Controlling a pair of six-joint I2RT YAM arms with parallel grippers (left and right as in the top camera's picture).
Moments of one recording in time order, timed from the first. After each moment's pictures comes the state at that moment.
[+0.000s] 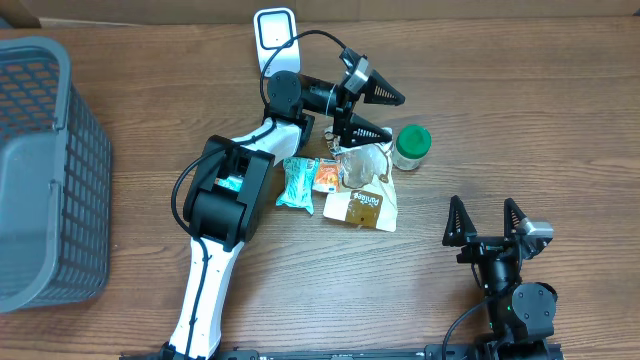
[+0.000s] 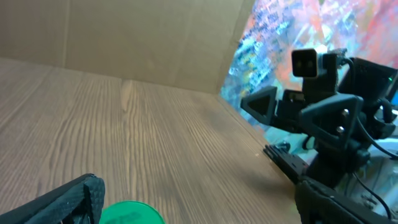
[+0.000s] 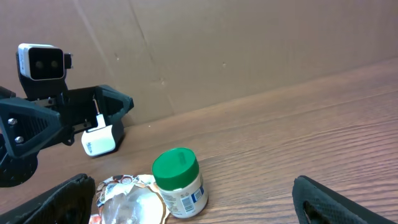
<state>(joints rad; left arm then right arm) -0.39 2.47 1.66 1.41 1.55 -0.88 0.12 0.01 0.02 -0.02 0.07 0.31</state>
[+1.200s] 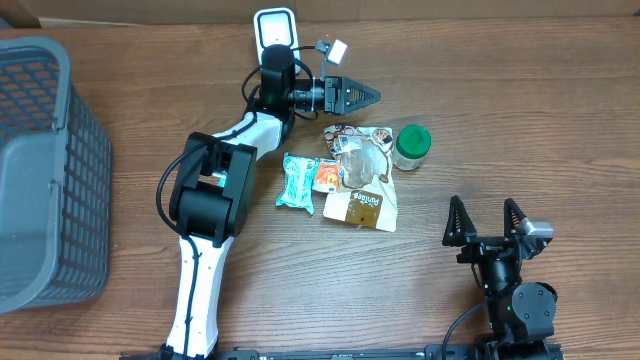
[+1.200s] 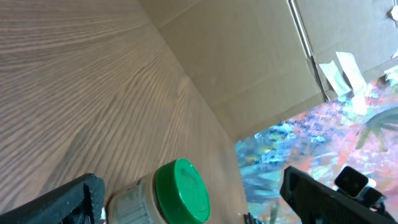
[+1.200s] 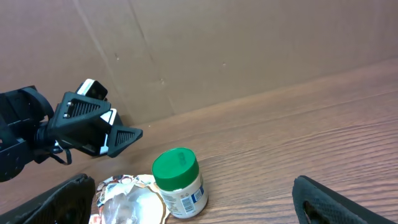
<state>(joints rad) -0.31 2.46 1.66 0.70 1.29 -0.91 0.12 0.01 0.02 -0.02 0.07 0.31</state>
